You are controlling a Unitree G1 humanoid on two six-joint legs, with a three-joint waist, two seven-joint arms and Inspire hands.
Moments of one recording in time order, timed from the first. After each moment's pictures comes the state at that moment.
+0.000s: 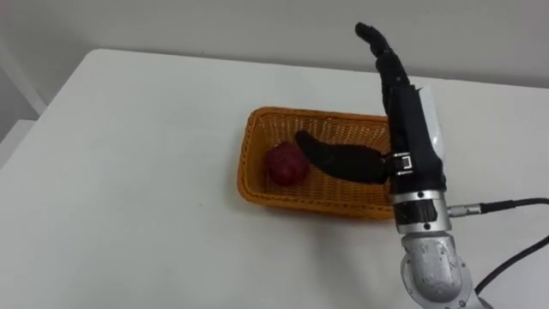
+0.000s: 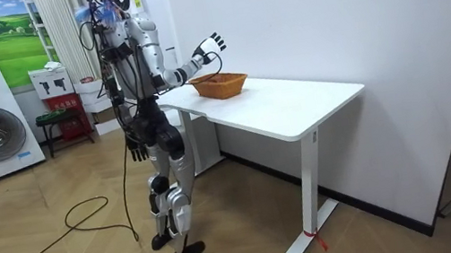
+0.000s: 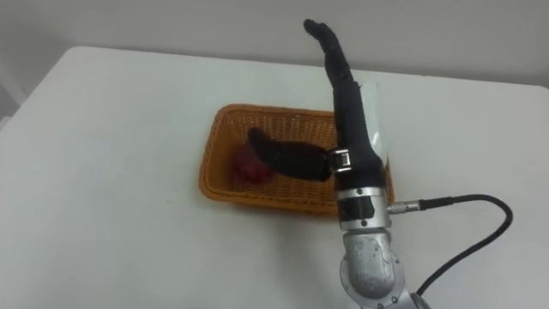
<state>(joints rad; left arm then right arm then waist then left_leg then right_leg) 0.21 0.24 -0.10 1.21 0.16 0.02 -0.01 0.13 -0.31 0.32 -0.25 -0.20 -0.21 -0.42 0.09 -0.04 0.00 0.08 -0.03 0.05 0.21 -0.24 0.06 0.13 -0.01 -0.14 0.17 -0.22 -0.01</state>
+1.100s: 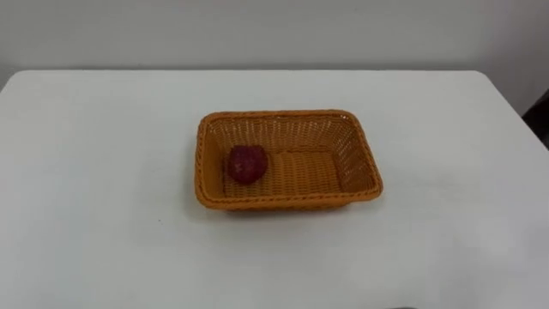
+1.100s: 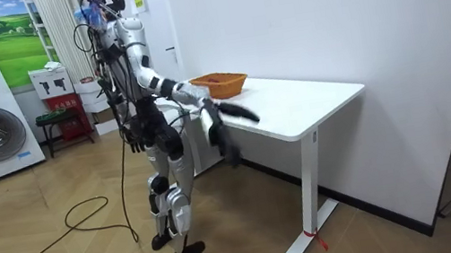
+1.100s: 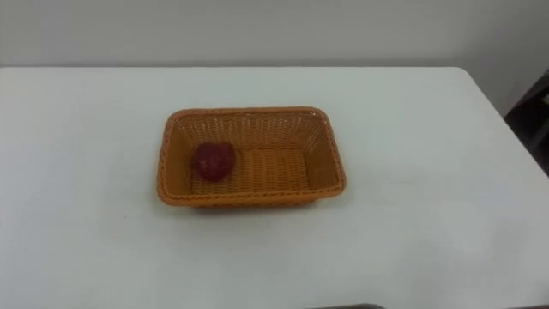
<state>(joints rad) 0.34 0.25 0.24 1.07 0.19 0.01 0.05 0.19 -0.37 -0.69 0.67 0.83 -0.21 -0.87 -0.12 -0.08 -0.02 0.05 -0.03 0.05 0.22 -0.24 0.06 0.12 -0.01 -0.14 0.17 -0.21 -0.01</state>
